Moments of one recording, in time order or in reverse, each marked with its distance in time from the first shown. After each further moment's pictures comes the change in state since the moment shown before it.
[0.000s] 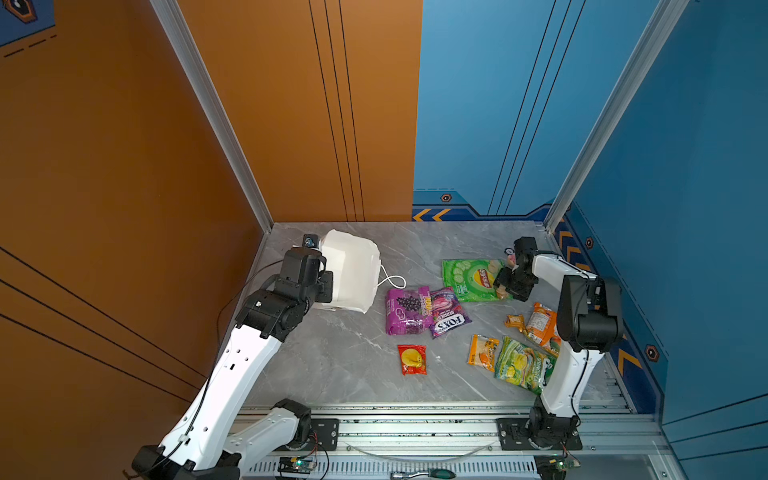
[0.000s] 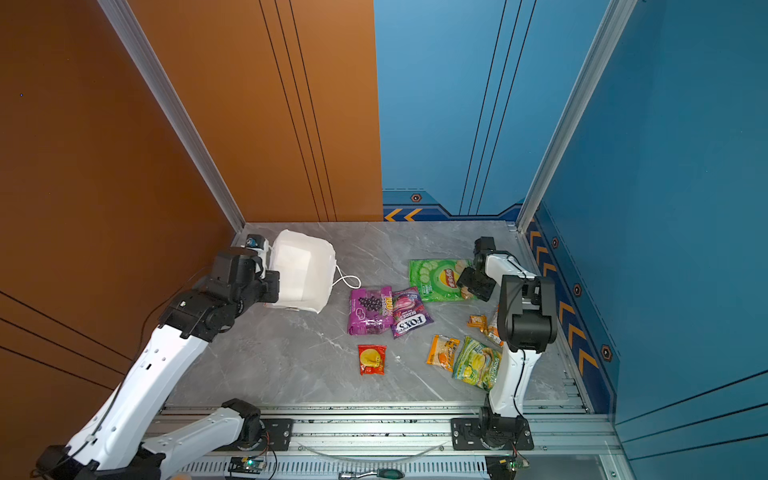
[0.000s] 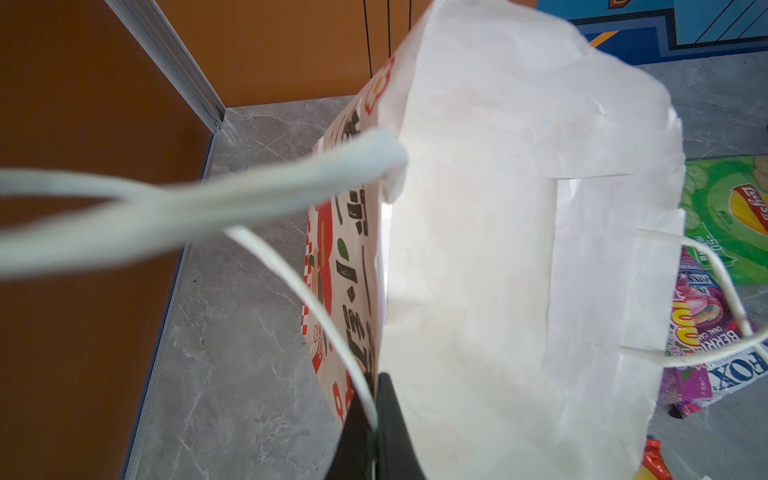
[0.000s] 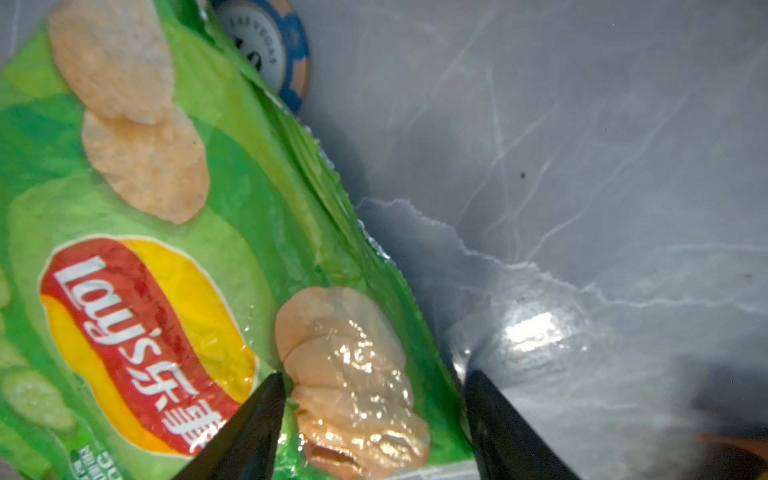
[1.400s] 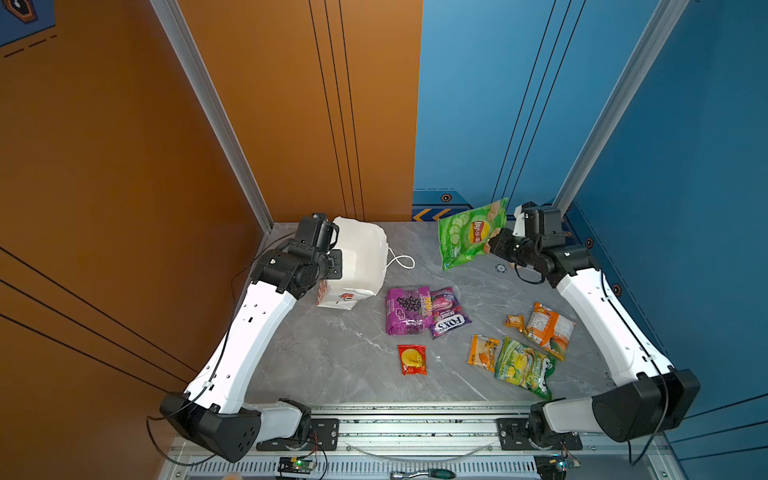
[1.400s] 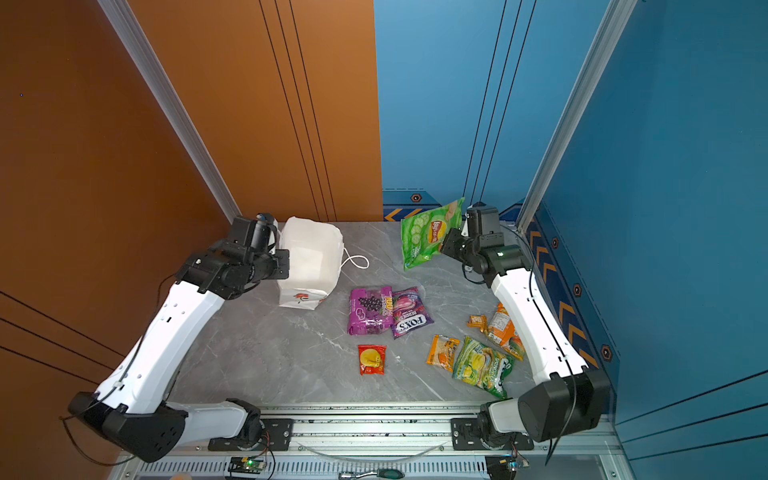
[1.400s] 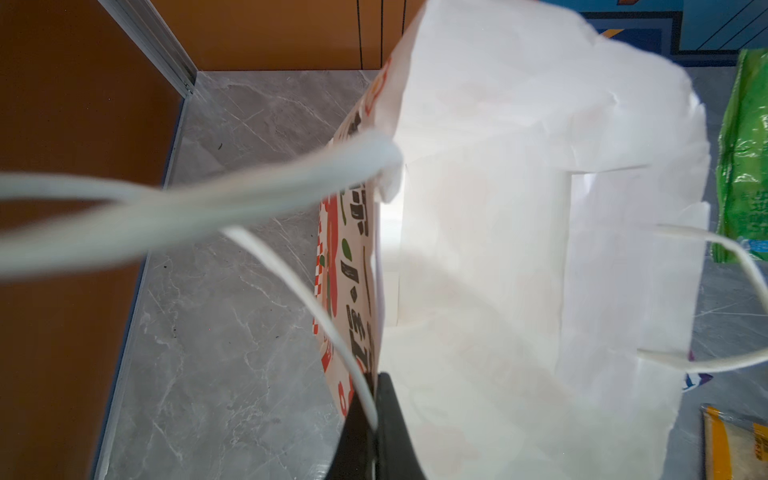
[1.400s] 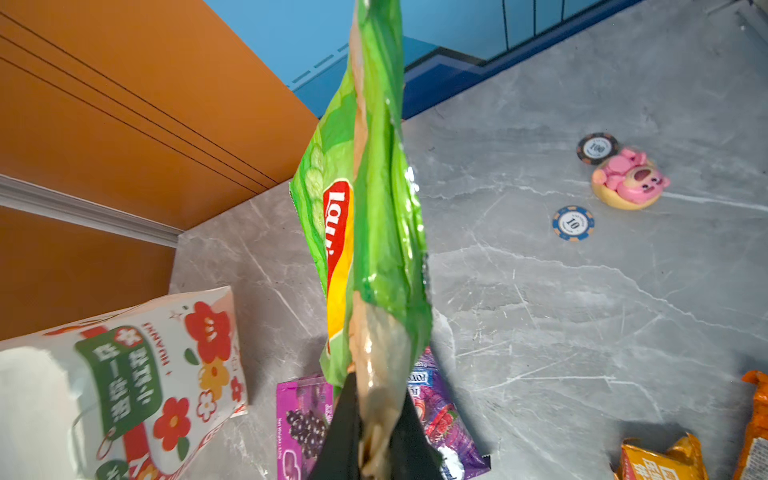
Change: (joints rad) left arm 0.006 0.292 0.349 -0.200 0.063 -0.121; right arm 0.280 -0.620 0.098 -0.006 -0.022 0.092
